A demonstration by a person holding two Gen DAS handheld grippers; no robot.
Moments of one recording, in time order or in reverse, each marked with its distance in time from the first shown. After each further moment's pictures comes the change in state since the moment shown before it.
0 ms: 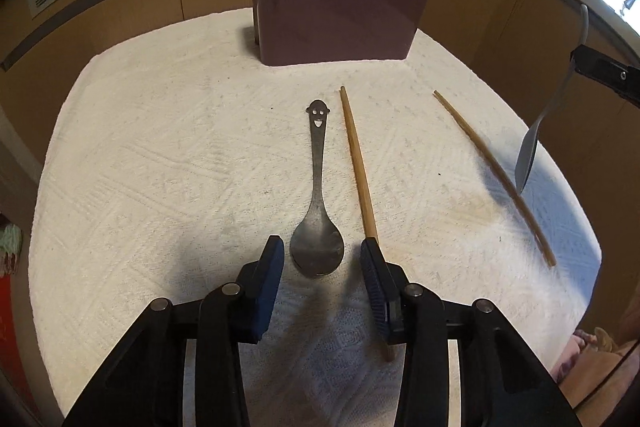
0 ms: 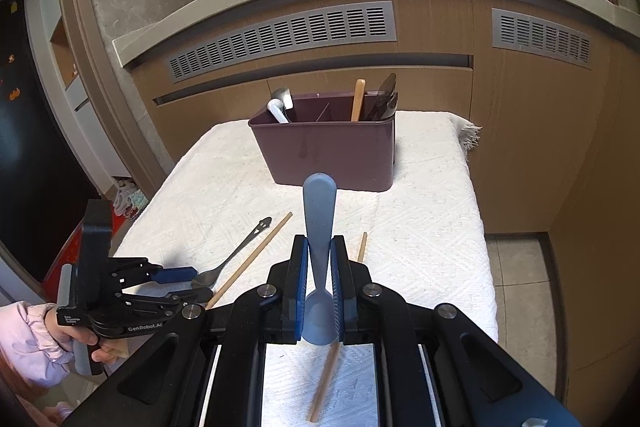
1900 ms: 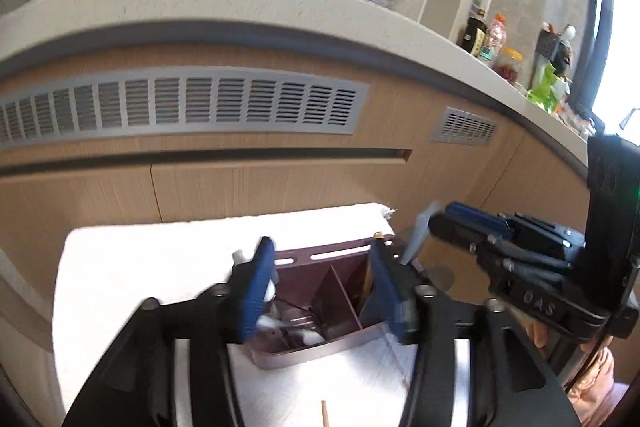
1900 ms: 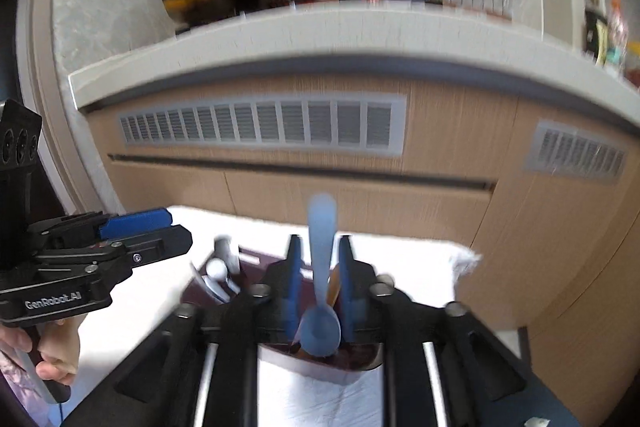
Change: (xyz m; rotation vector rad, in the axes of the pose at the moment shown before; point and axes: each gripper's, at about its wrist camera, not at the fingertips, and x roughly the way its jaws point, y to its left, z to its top) left arm -0.032 0.033 0.245 -0.118 -0.340 -0.122; right arm 0.106 -0.020 0.172 -0.064 -0.089 -0.079
